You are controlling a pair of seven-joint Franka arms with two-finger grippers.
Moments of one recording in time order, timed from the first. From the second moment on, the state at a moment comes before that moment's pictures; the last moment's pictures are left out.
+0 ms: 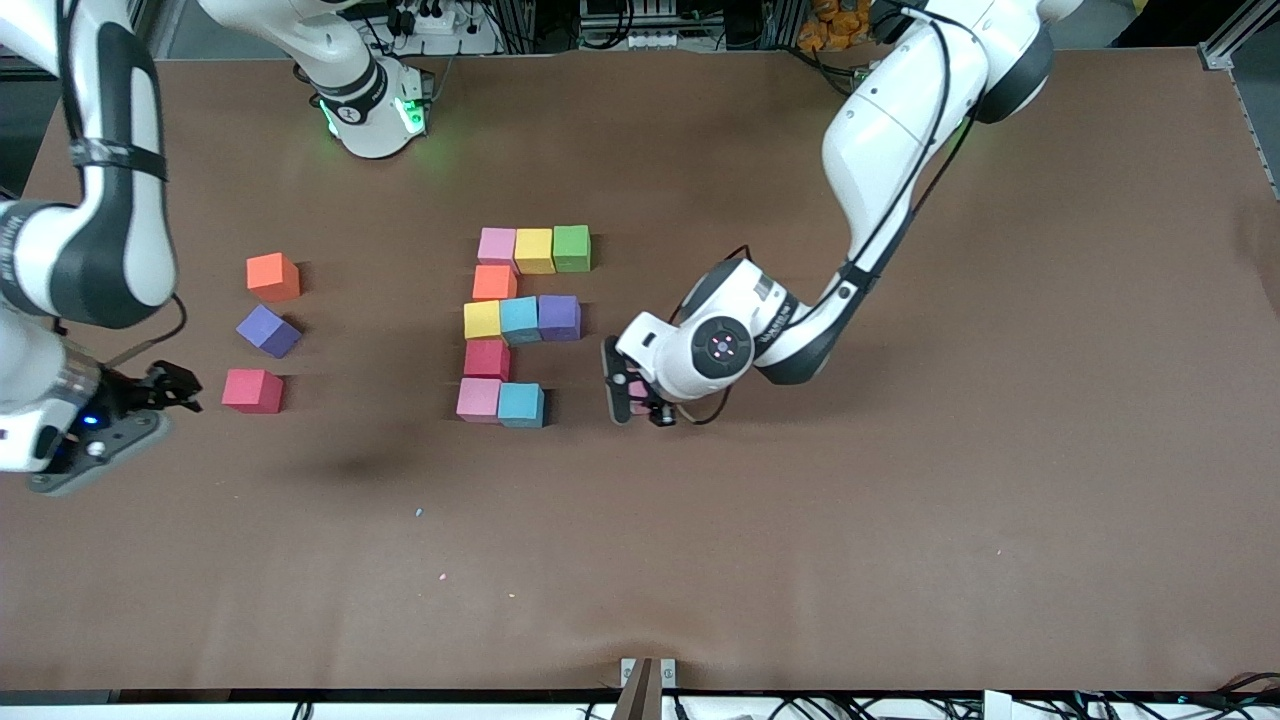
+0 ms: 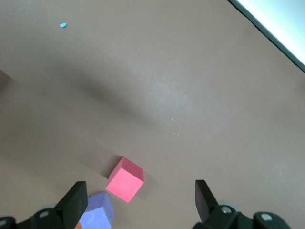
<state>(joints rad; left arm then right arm) -0.49 0.96 -0.34 -1.26 -0.07 2.26 0.80 0.30 0.39 -0.46 -1.53 0.06 1.91 -0.75</state>
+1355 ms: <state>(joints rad) -0.55 1.00 -0.29 -1.13 -0.11 2.14 0.65 0.02 -0.01 -0.08 -1.64 0.01 1.60 -0.21</state>
